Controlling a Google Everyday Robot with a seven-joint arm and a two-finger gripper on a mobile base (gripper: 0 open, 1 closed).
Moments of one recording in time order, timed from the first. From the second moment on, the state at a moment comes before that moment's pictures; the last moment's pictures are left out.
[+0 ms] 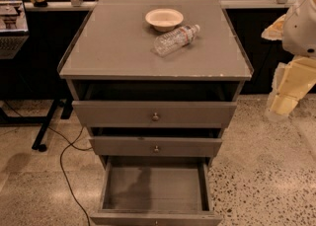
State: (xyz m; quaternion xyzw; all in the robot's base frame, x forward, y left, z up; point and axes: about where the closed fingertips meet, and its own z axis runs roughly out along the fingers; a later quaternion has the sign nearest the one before) arm 0.438 -0.217 0.976 -0.60 0.78 -0.03 0.16
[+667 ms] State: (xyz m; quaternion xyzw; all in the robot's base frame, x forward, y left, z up) arm 0.418 -0.205 0.966 -0.60 0.78 0.00 0.17
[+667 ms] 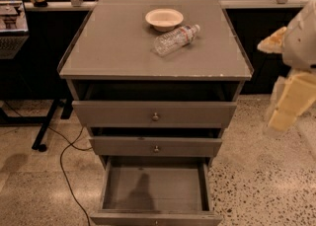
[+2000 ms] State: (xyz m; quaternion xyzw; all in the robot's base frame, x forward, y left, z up) arm 0.307 -0.148 0.967 -0.49 0.82 0.02 0.30
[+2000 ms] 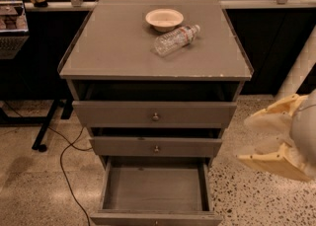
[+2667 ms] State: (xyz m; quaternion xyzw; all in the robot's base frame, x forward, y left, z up) arm 0.307 -0.148 0.967 -0.49 0.82 0.02 0.30
